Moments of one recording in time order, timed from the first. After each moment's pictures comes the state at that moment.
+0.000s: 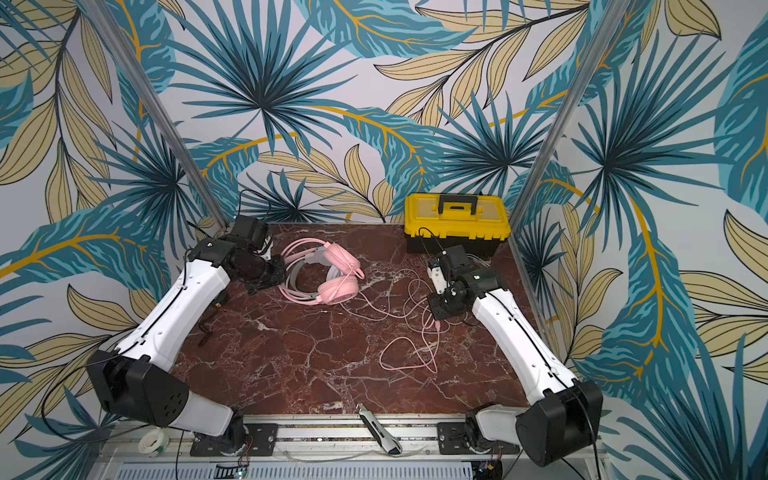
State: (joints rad) left arm -0.21 1.49 1.52 -1.11 0.11 -0.52; right arm 0.28 1.31 1.23 -1.10 0.02 0.03
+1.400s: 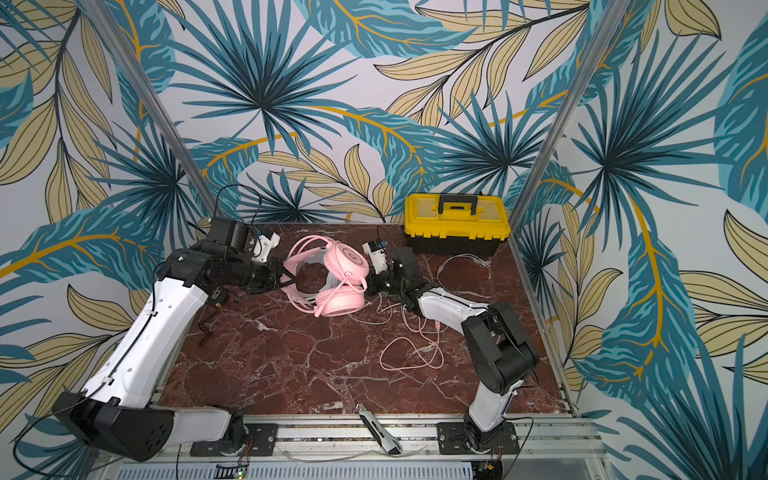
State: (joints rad) left arm -0.21 1.33 1.50 -1.11 0.45 -0.43; right arm 0.49 1.74 1.05 0.32 -0.56 0.34
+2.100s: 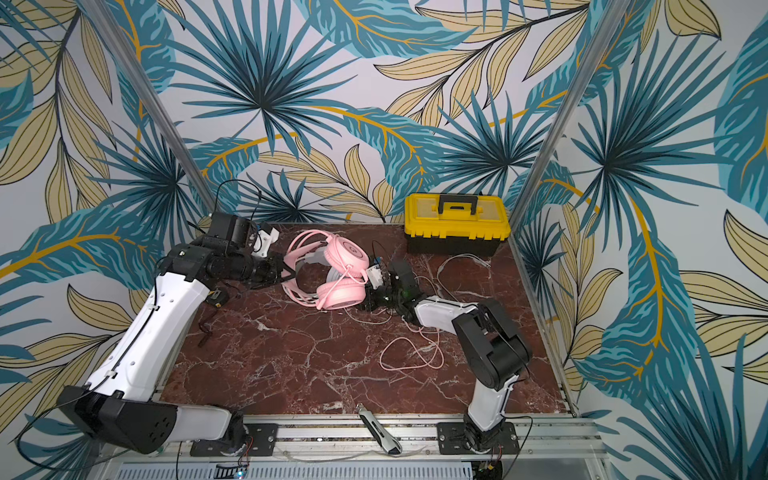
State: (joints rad) left arm -0.21 1.37 1.56 -1.11 0.42 -0.46; right arm 0.51 1.77 0.91 0.38 -0.68 0.40
